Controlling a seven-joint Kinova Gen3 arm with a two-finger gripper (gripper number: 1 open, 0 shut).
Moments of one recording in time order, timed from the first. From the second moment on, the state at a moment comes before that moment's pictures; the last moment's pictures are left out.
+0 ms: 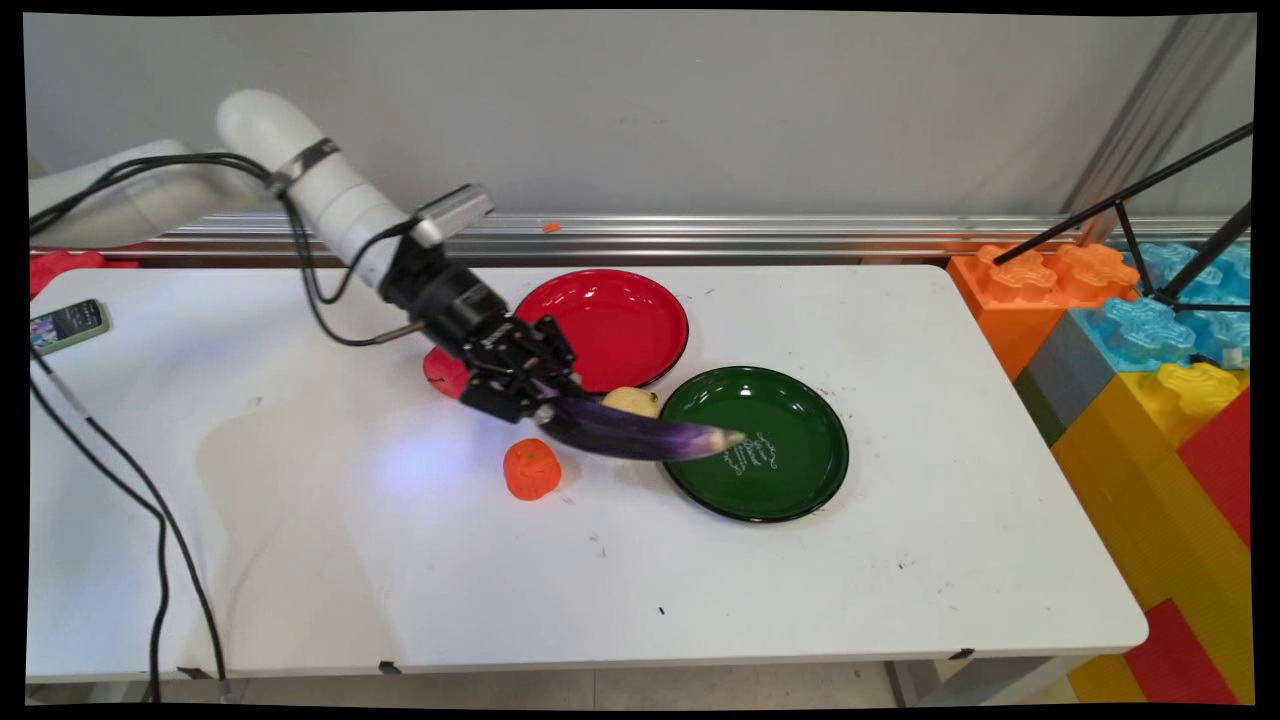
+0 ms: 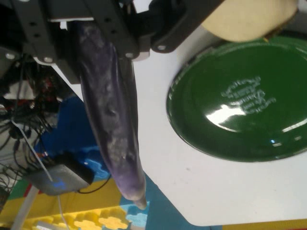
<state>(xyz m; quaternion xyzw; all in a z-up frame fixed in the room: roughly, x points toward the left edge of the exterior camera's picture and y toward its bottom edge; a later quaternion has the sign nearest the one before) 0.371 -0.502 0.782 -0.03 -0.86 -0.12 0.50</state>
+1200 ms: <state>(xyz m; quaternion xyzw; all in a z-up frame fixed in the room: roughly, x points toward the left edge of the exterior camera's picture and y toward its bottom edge) 0.465 -0.435 0.734 -0.04 -0.88 -0.16 0.45</state>
